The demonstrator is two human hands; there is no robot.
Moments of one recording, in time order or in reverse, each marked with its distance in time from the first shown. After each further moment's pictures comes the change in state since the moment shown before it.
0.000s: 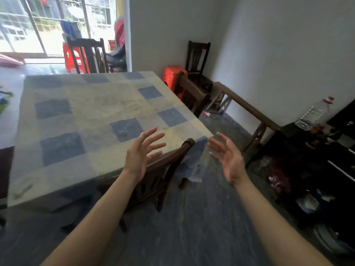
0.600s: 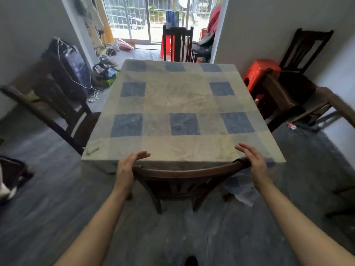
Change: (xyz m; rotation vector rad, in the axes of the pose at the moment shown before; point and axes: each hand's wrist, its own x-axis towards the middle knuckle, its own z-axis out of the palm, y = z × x) left_hand -0.030 -0.049 -0.119 0.309 0.690 0.219; right_hand 0.173 0.100 0.031 -0.255 -0.409 -0.079
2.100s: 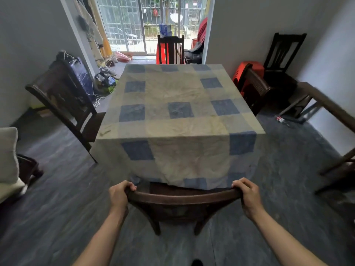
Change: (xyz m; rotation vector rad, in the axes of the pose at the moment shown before) left_hand -0.195 -0.071 -0.074 -0.110 0.307 -0.146; right_hand -0.250 0.074 -0.017 0.204 0.204 0.206
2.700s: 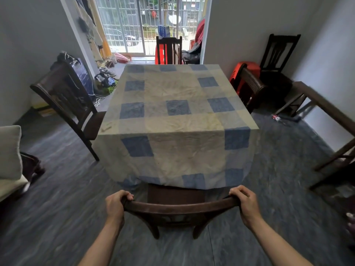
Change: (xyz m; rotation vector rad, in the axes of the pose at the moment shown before) left_hand -0.060 -0.008 -0.040 0.032 0.001 -0.045; right_hand -0.072 -0.003 -0.024 0.001 -0.013 0.056
